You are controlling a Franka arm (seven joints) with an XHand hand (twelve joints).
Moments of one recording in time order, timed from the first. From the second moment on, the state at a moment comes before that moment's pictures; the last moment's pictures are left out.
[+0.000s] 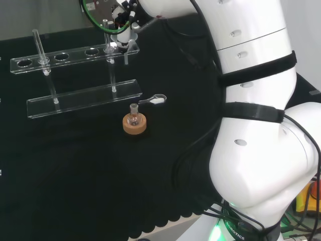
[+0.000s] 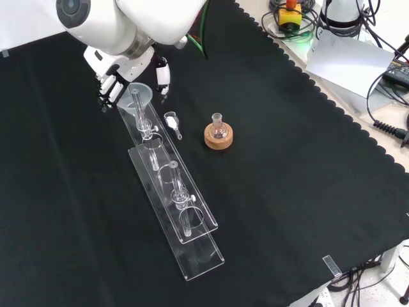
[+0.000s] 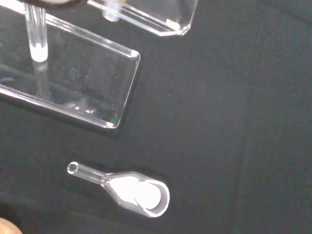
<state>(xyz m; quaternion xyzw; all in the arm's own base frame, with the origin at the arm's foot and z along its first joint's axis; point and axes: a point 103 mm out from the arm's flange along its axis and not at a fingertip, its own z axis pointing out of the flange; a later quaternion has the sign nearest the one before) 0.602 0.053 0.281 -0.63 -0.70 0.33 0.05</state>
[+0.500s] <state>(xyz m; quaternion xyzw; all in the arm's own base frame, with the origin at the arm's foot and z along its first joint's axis) 0.592 0.052 0.295 -0.62 -0.72 0.32 -0.01</state>
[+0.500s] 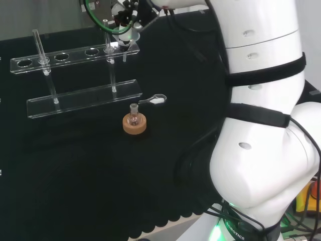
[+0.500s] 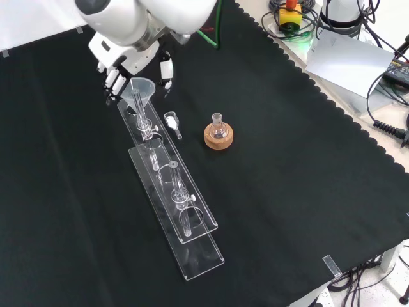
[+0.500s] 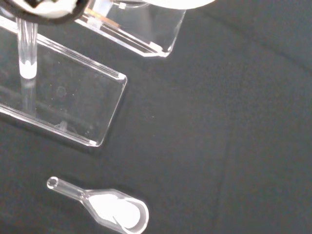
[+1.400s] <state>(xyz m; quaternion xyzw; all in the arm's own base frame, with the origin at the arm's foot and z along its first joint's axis) 0.553 0.060 0.428 -0.65 -0.70 0.29 -0.09</state>
